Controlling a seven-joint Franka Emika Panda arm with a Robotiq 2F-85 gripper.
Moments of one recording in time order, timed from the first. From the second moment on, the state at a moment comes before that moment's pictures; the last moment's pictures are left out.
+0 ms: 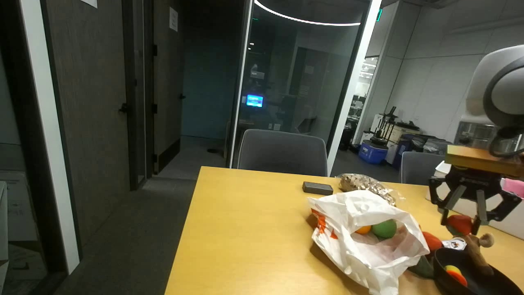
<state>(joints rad) 0.02 -0.27 0.08 -2.30 -0.12 1.94 0.91</state>
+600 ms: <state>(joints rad) -0.08 -0.17 0.08 -2.41 -0.34 2.02 1.17</state>
